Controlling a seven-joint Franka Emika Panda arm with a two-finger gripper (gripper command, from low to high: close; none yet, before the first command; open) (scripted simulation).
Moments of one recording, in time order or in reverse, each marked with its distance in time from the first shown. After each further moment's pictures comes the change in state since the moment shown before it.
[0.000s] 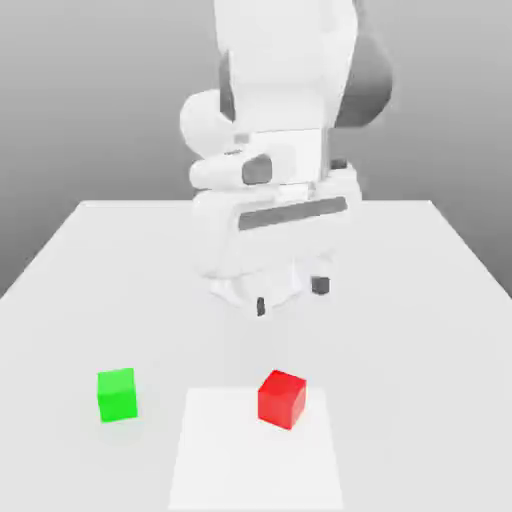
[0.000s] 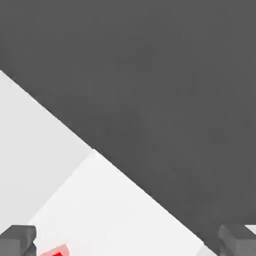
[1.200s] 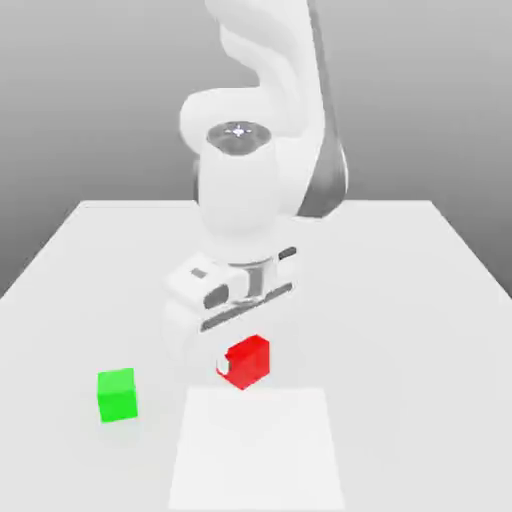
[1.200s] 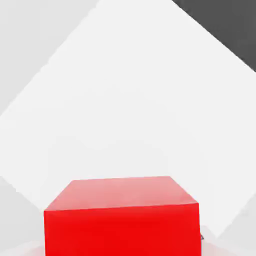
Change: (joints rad) arm -0.213 0.111 0.004 -0.079 -0.032 0.043 0.174
